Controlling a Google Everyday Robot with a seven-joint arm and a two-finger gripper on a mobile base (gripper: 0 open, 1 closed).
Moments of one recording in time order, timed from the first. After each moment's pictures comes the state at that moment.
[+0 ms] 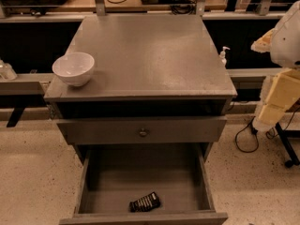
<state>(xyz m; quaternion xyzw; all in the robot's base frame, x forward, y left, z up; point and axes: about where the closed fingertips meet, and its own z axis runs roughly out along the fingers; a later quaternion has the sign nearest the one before) 0.438 -0.217 0.976 -0.60 0.78 -0.03 0.16</state>
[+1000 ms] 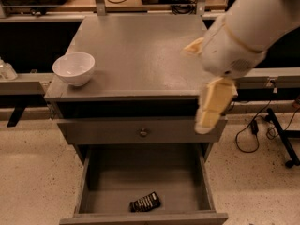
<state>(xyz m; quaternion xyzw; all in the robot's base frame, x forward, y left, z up) 0.458 -0.105 0.953 -0.72 0.66 0.03 0.21</state>
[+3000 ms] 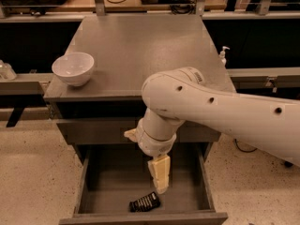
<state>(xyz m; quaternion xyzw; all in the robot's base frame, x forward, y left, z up) 0.431 0.010 0.718 -0.86 0.49 0.07 0.11</state>
